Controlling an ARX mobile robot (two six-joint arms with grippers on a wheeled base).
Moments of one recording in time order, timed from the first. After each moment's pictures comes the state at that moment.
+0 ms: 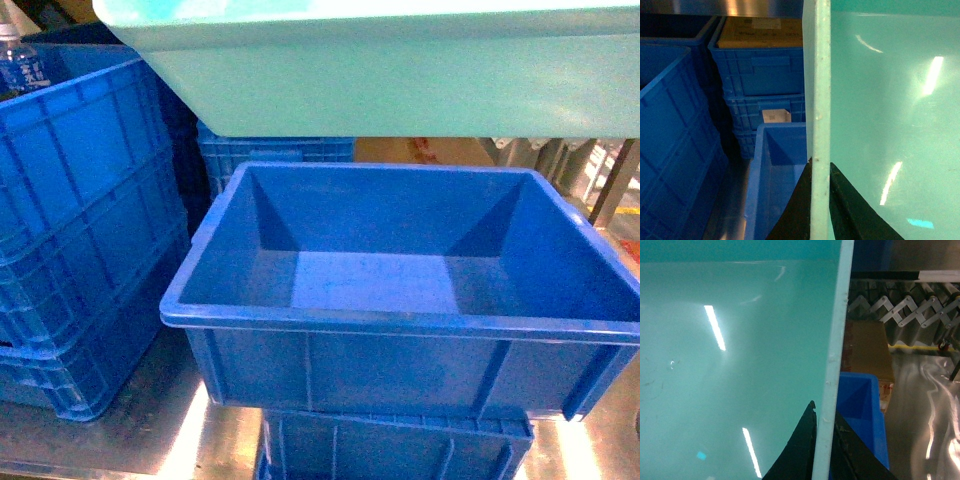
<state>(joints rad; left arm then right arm) -0.49 1.45 1.07 0.17 -0.39 -0.12 0.01 1.31 0.82 0.37 -0.16 0.08</state>
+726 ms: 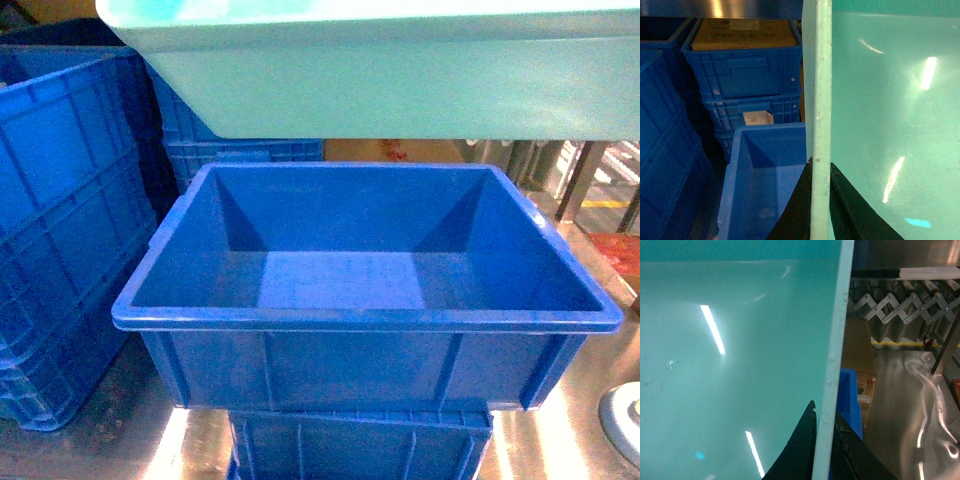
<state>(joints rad) -0.49 1.45 1.07 0.17 -0.39 -0.12 0.00 1.31 0.82 0.36 -0.17 0.08</state>
